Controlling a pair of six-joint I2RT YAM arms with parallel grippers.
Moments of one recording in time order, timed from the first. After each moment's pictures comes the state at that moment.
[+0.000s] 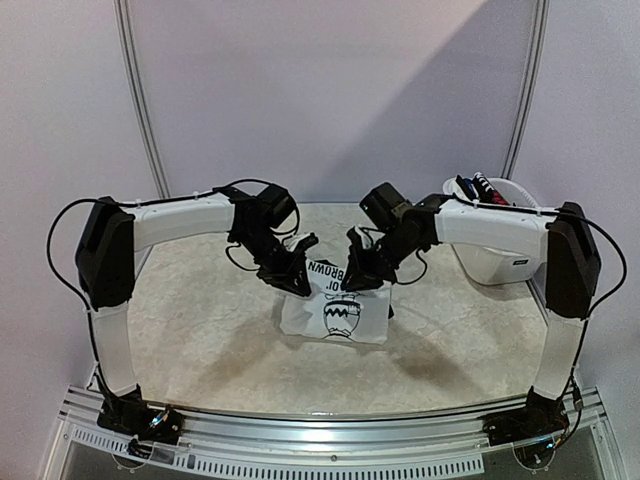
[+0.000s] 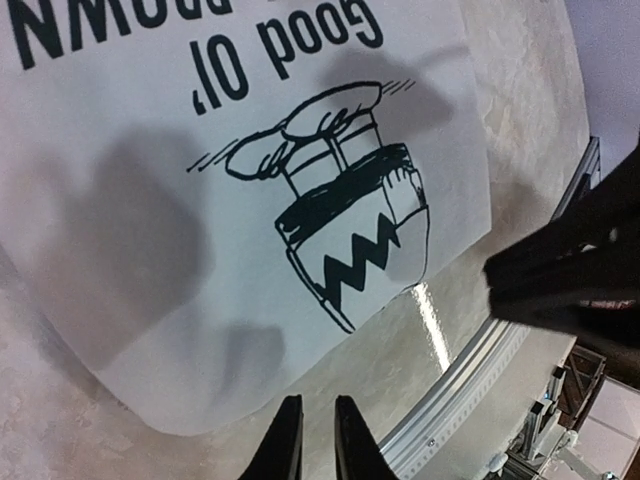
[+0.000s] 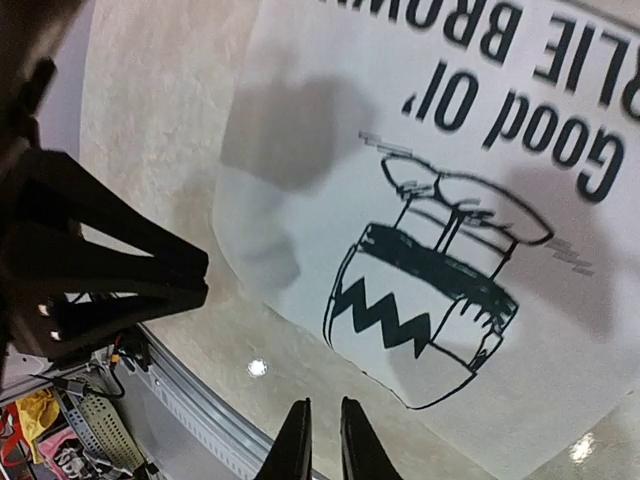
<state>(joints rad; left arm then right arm) -0.68 1.99 1.60 -0.87 0.52 -0.28 0.77 1.91 1.53 -0.68 -0.40 0.70</state>
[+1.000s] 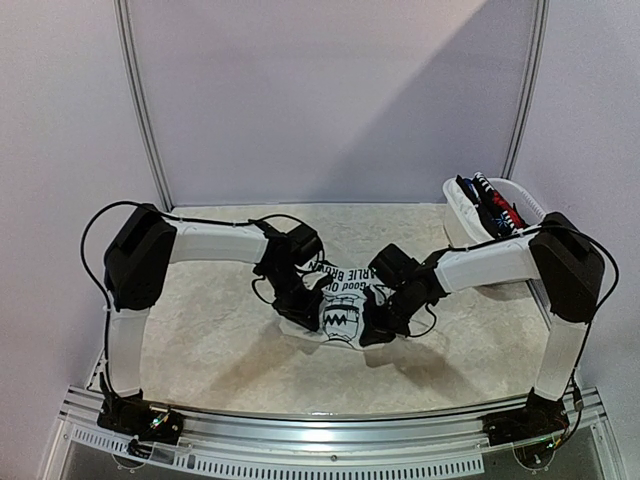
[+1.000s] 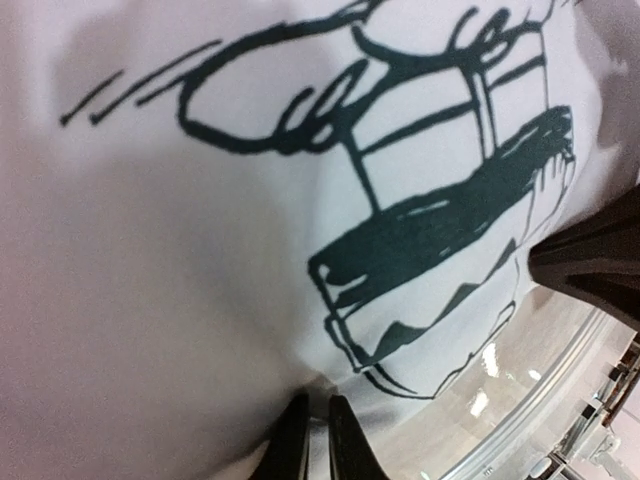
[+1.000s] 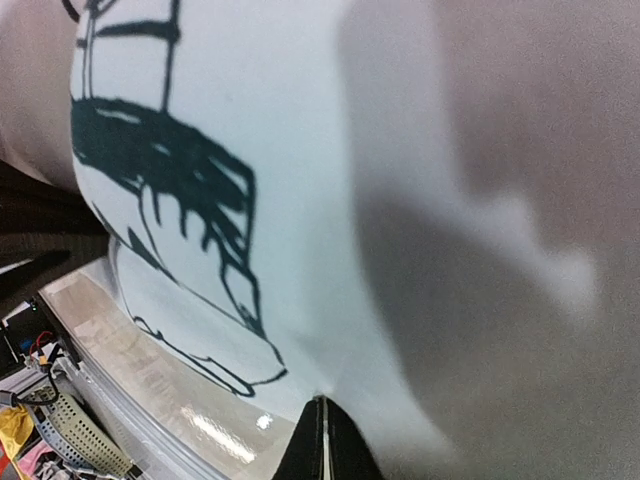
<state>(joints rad) -0.79 2.14 1.54 -0.79 0.39 -0.31 0.81 1.89 1.11 -0.41 -0.37 0.81</state>
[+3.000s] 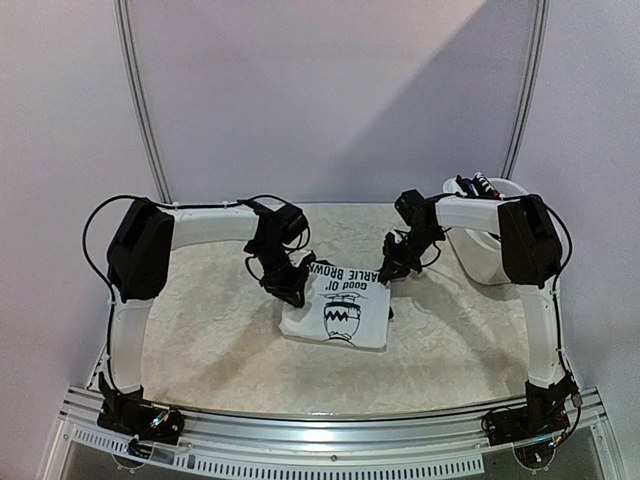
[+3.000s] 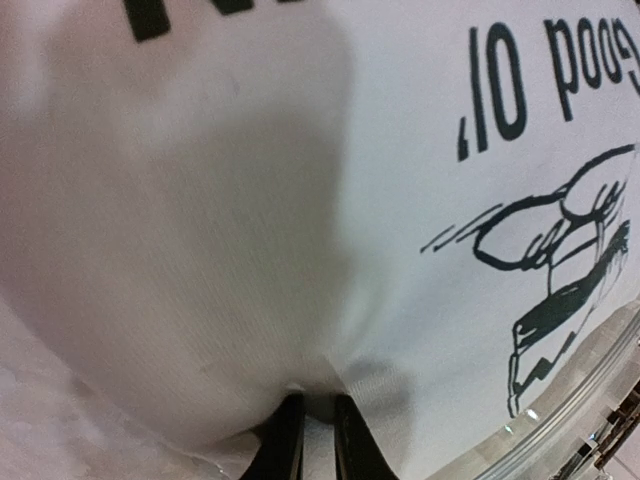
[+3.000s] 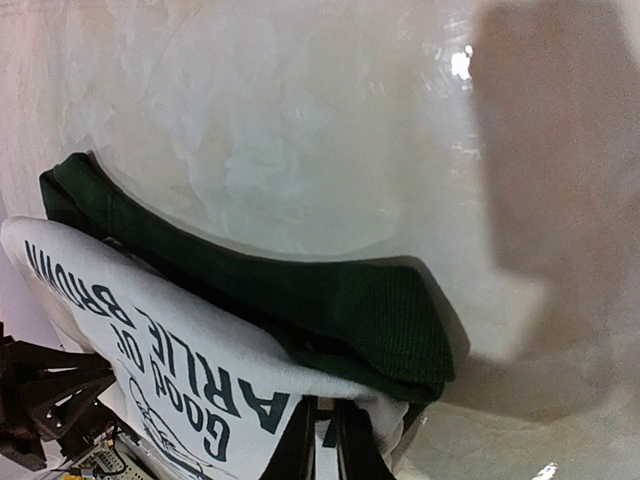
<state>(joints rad) -0.67 2.20 1.70 -0.93 0.31 -0.27 0.44 2.28 1.76 -0.80 -0.45 0.56</state>
